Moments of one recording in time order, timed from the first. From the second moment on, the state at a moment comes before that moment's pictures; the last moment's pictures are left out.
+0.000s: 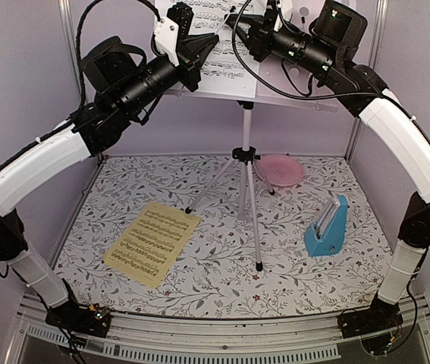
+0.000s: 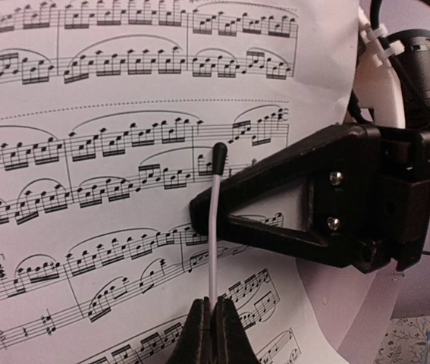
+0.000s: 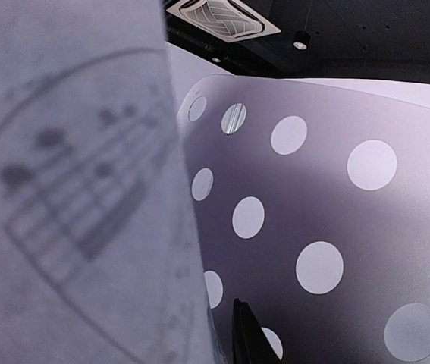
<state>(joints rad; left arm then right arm) -0.87 1.61 1.77 0.26 0.04 0.44 0.80 1.81 2.30 -0.16 -0.22 -0.23</state>
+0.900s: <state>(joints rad) -0.87 1.61 1.74 0.33 -0.01 0.43 0.81 1.80 2.29 -0.14 -0.19 -0.23</state>
